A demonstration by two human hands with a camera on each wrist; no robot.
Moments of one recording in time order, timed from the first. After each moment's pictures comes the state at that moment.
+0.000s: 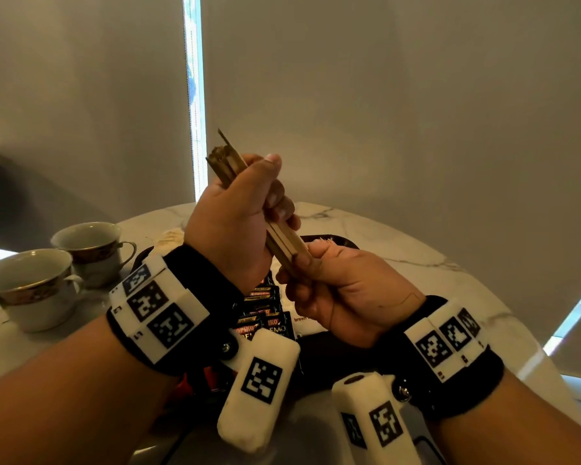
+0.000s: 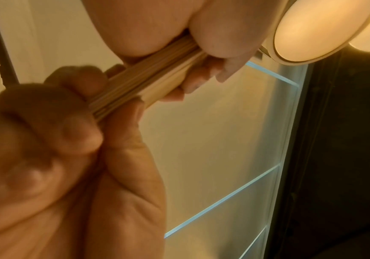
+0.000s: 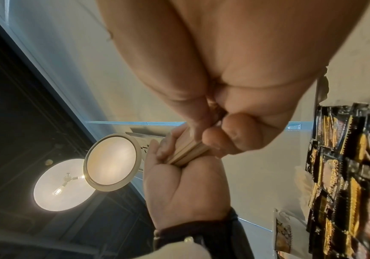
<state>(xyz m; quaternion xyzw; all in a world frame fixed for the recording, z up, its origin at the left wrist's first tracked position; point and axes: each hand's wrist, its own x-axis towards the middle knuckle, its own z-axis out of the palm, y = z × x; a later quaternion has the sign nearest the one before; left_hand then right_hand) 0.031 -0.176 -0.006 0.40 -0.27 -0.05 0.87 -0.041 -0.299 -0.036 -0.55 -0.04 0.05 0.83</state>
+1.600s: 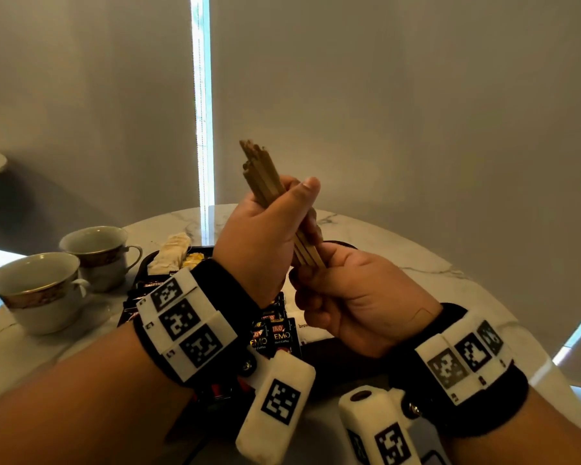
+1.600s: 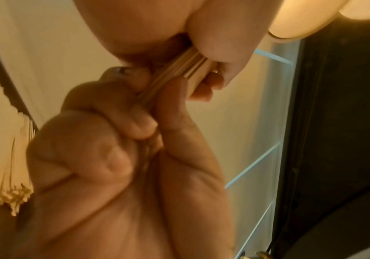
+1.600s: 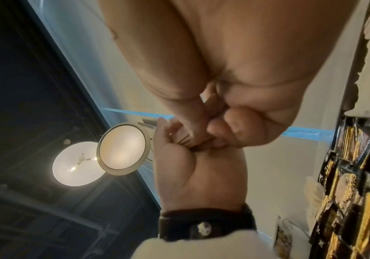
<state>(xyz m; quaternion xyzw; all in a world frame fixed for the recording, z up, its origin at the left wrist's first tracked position) 0.023 -0.185 -0.014 0.48 -0.29 -0.05 0.83 -0.045 -0.299 -0.032 -0.59 -0.07 0.05 0.80</state>
